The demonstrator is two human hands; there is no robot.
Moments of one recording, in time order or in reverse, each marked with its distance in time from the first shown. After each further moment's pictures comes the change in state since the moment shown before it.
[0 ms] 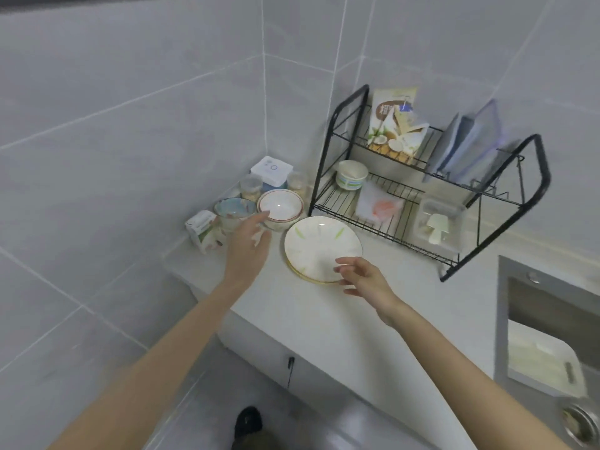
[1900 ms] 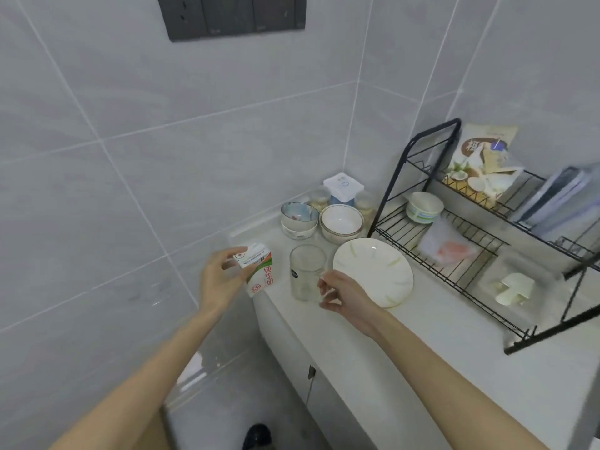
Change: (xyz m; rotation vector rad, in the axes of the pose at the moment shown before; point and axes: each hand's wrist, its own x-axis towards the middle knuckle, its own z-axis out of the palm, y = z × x) left_hand -0.091 -0.030 -0.068 0.122 0.482 -0.250; right_hand 0.014 -0.017 0.059 0.117 -0.523 0.068
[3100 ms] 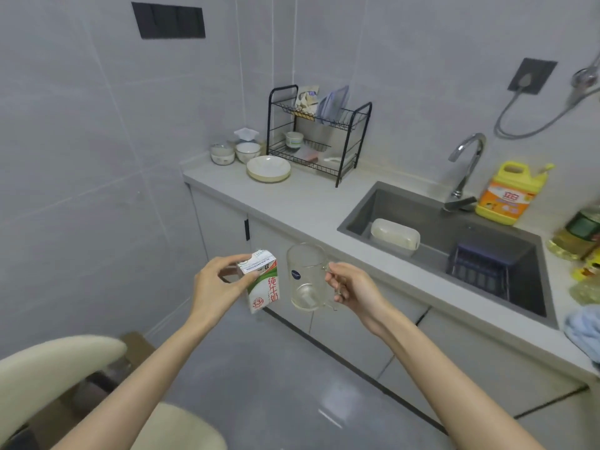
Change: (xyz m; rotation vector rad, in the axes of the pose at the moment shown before) left_hand -0.590 0.018 -0.195 -0.056 -0.348 0.267; right_hand -0.643 0.238 0.103 0.034 0.364 -0.207
